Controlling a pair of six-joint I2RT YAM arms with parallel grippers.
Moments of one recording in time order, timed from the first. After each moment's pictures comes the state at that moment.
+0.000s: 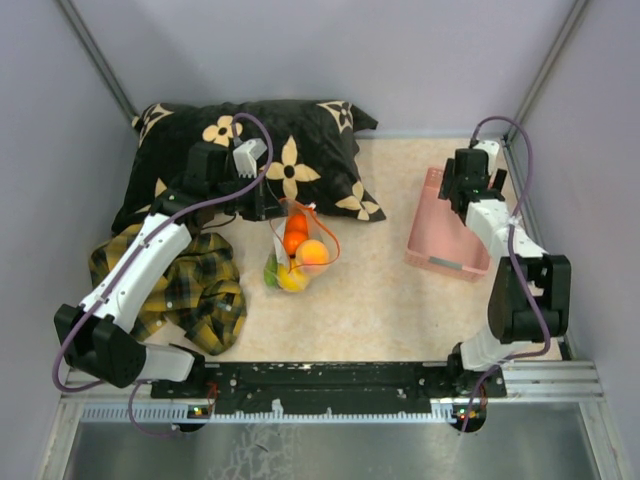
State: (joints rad) left arm -0.37 1.36 1.31 -0.56 0.52 -0.29; right arm 0.03 1.53 1.13 -0.25 0.45 0.17
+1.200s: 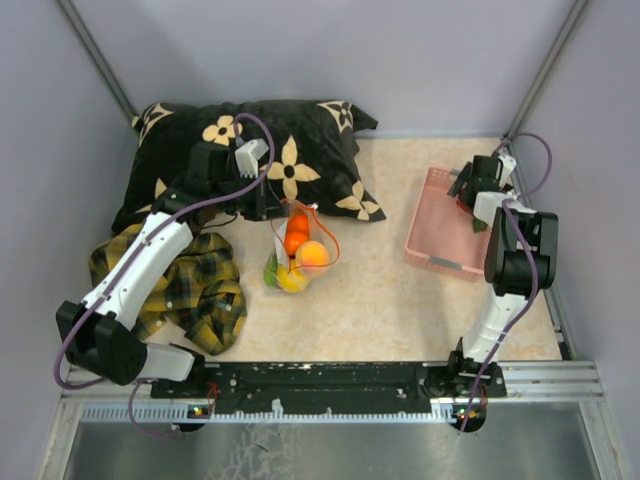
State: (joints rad) left arm -0.37 1.37 1.31 -0.55 0.54 -0.29; right arm -0.15 1.91 1.20 -0.01 0.27 0.39
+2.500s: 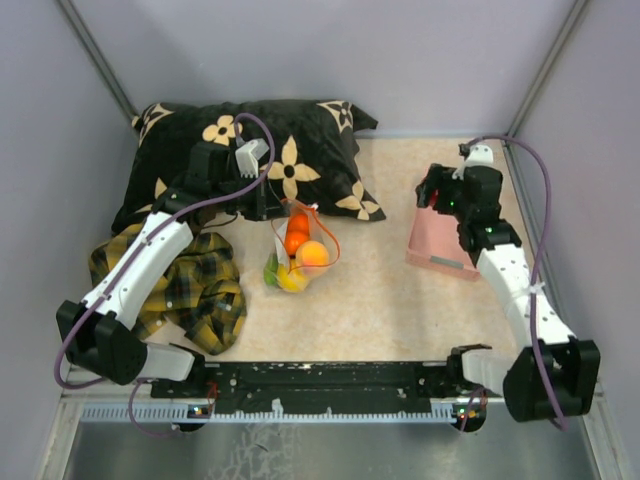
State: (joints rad) left arm -0.37 1.37 1.30 -0.55 0.55 -0.29; right arm 0.08 1.17 0.93 -0.15 -0.01 0.23
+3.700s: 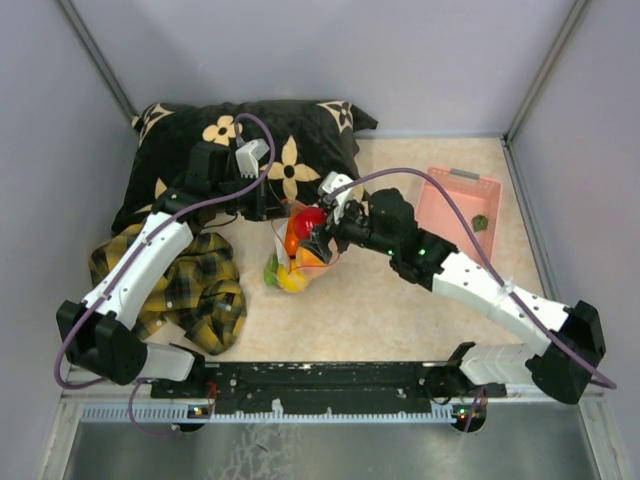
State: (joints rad) left arm -0.37 1.37 1.30 -0.55 0.55 -0.29; right arm 0.84 1.19 1.03 -0.05 -0.22 -0.08
